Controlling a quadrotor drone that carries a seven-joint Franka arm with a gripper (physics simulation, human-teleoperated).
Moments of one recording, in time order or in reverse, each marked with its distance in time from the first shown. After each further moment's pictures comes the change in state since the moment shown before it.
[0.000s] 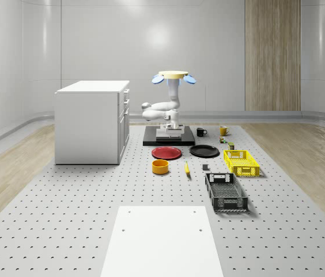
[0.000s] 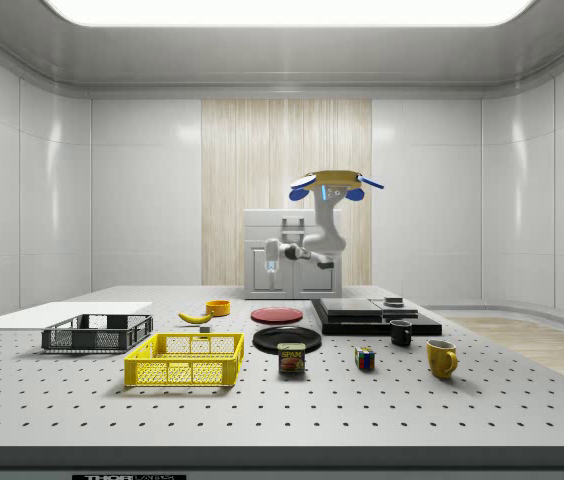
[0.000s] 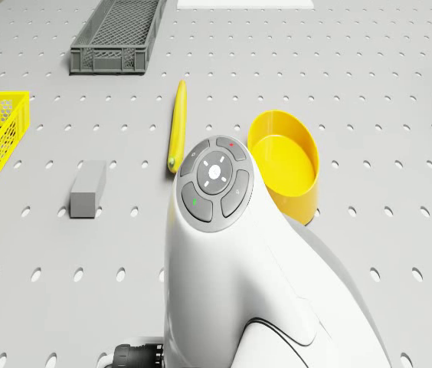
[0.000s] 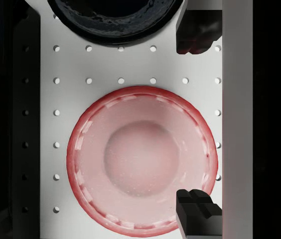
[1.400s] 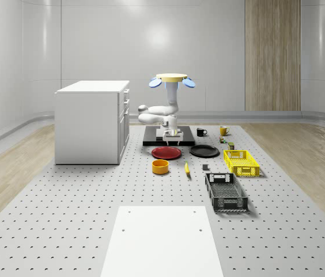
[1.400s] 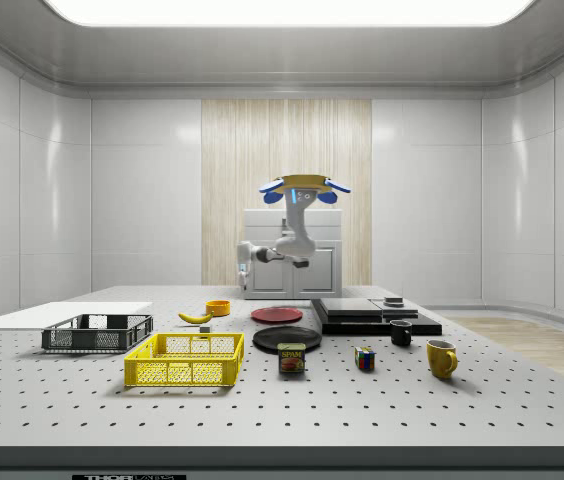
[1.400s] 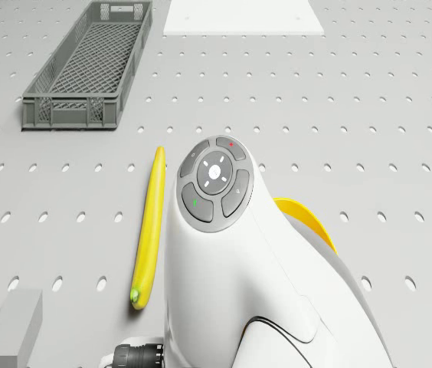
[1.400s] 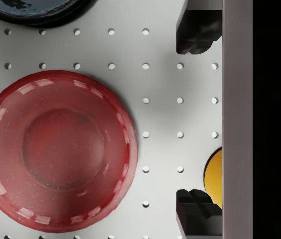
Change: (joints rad) arm -0.018 -0.075 0.014 0.004 0.033 0.070 0.016
